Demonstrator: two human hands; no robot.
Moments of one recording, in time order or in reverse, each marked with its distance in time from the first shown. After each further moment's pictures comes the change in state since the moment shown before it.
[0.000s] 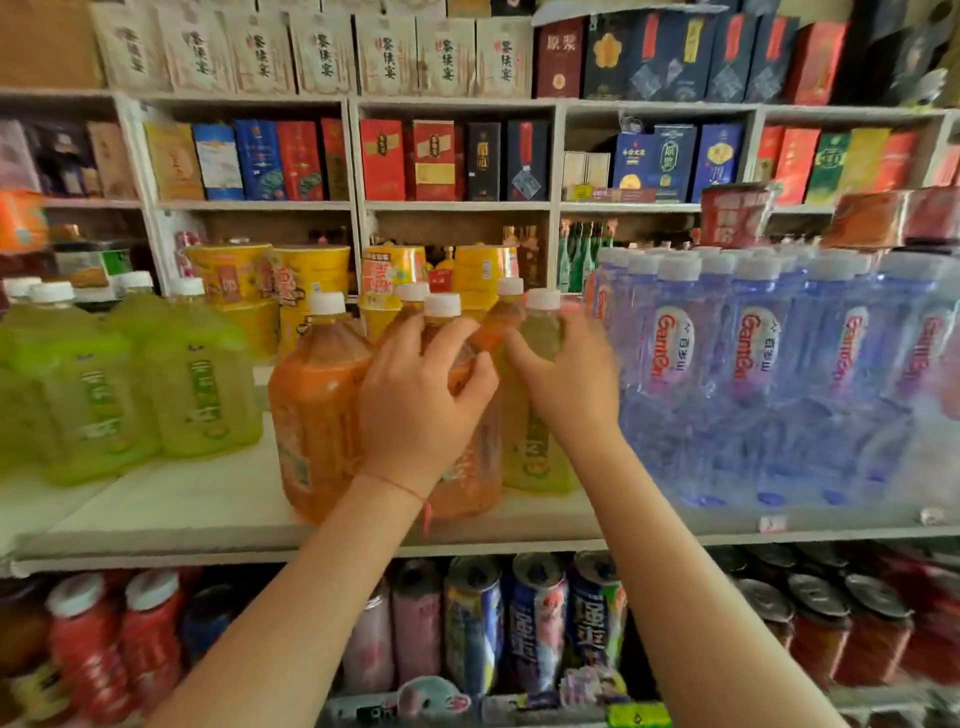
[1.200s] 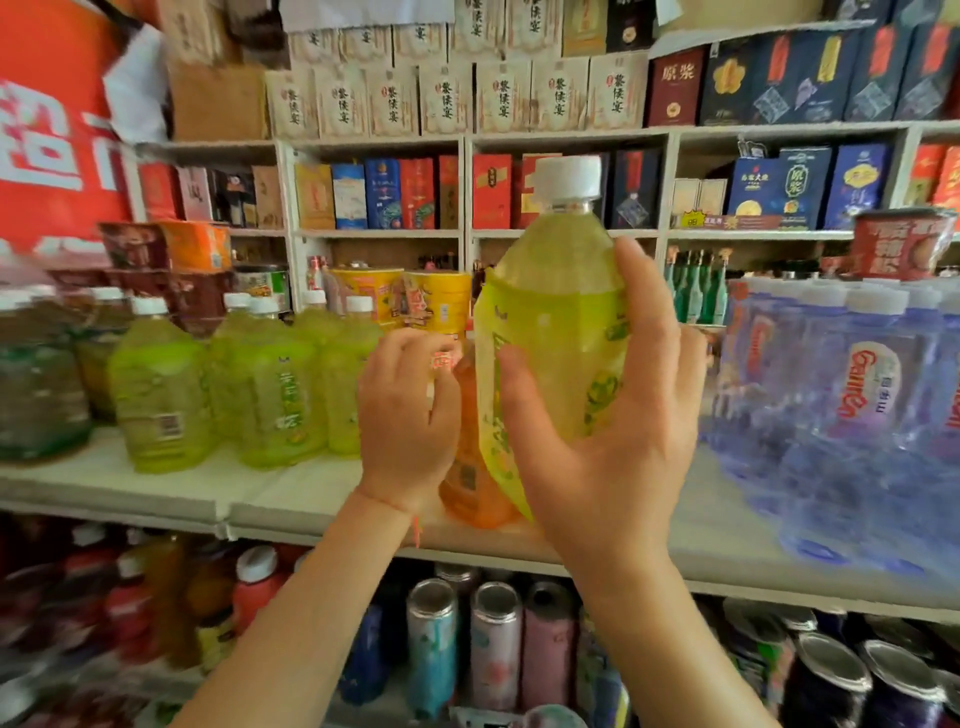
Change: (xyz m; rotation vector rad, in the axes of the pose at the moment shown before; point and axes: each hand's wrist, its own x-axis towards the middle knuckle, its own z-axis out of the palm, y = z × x) left_hand -0.010 -0.104 -0.065 -0.061 0.180 -0.080; right_hand -0.117 -0.130 0.003 0.329 0.308 -0.436
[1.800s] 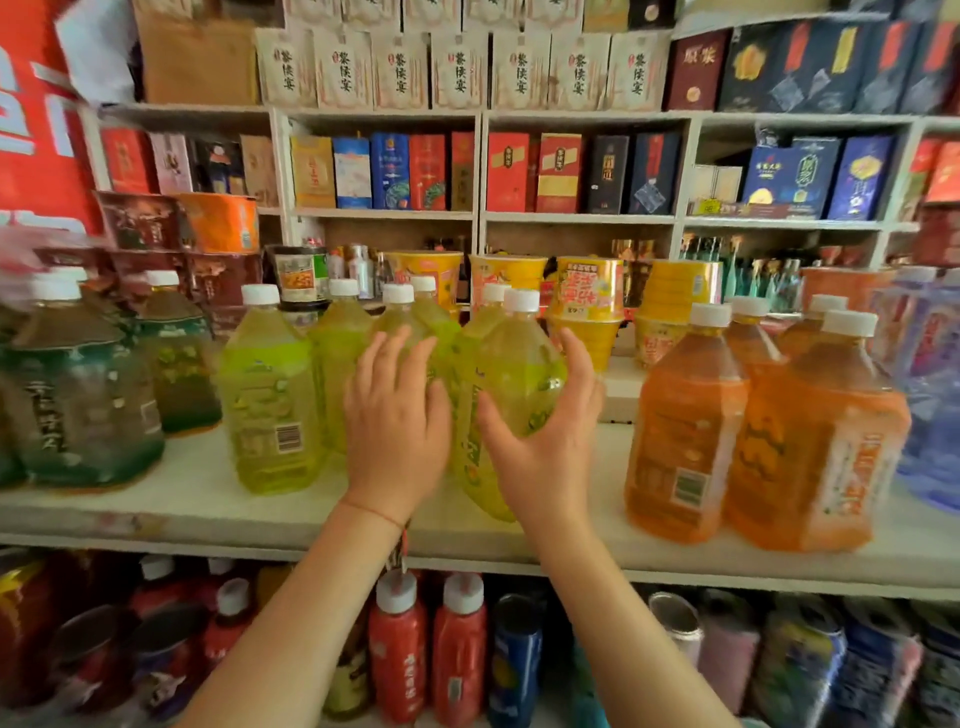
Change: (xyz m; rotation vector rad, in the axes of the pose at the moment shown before) left_hand 0.010 -0.190 -0.081 0.126 -0.237 -0.102; right_hand -0.093 -0.010 0.229 0.047 -0.217 0.285
